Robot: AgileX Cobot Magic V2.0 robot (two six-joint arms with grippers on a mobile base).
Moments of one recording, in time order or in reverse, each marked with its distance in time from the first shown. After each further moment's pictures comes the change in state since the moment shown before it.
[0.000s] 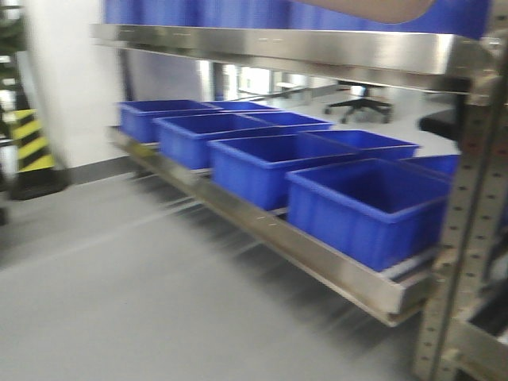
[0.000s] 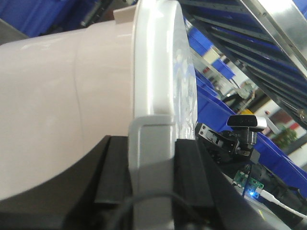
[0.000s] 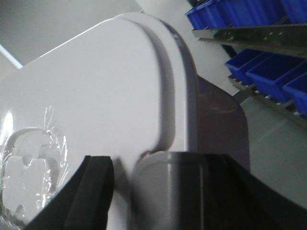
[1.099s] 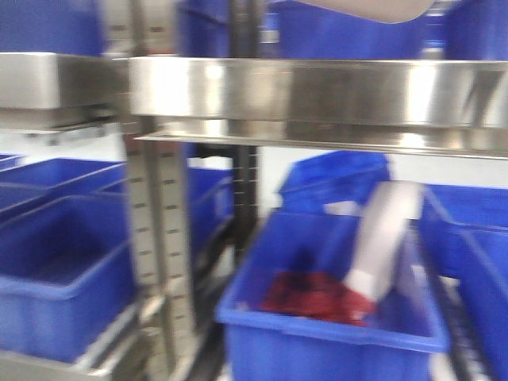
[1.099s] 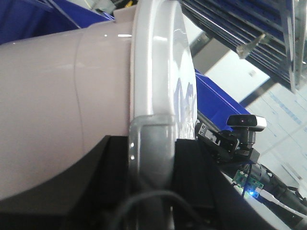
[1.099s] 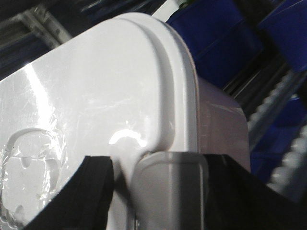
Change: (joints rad) left arm 0.000 0.000 0.000 0.000 0.000 -0.002; right arm 0.000 0.000 0.000 0.000 0.000 0.000
